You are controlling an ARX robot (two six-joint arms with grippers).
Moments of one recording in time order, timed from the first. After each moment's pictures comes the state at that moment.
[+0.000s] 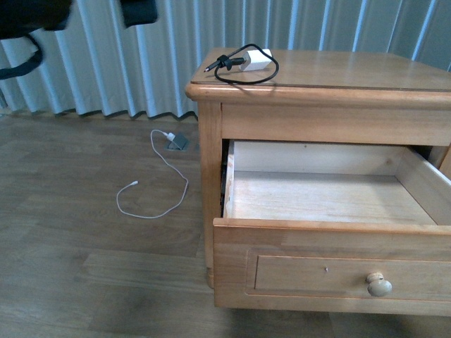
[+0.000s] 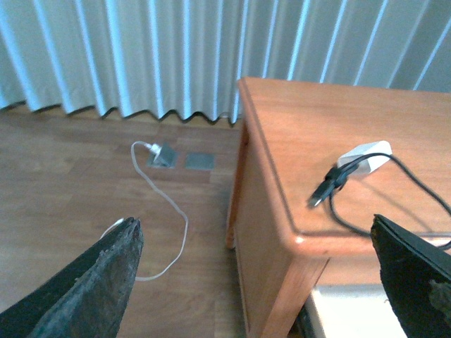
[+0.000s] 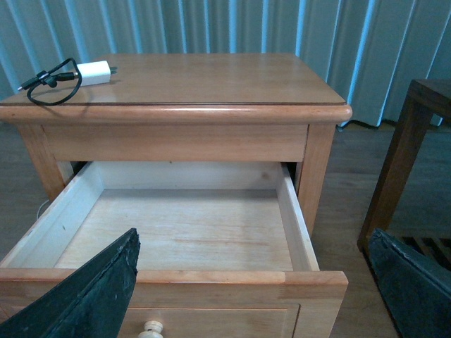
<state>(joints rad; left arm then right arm) -0.28 1.63 1.03 0.59 -0.19 -0.08 0.00 0.60 0.13 0.47 0.00 0.00</state>
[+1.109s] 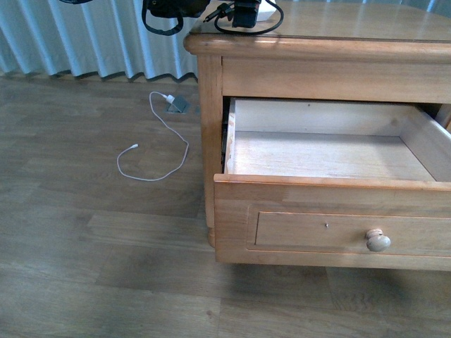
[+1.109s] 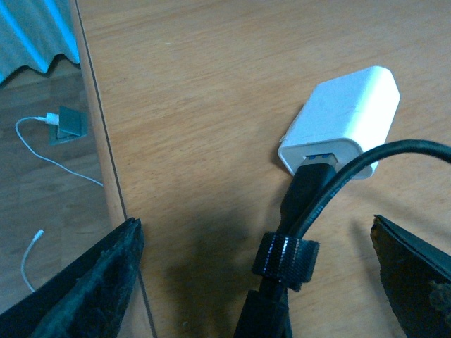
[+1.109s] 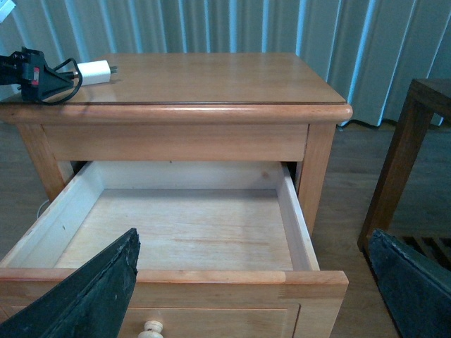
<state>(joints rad) -0.31 2.36 2.07 -0.02 0.07 0.11 0.00 0.60 0.13 0.47 0.00 0.00</state>
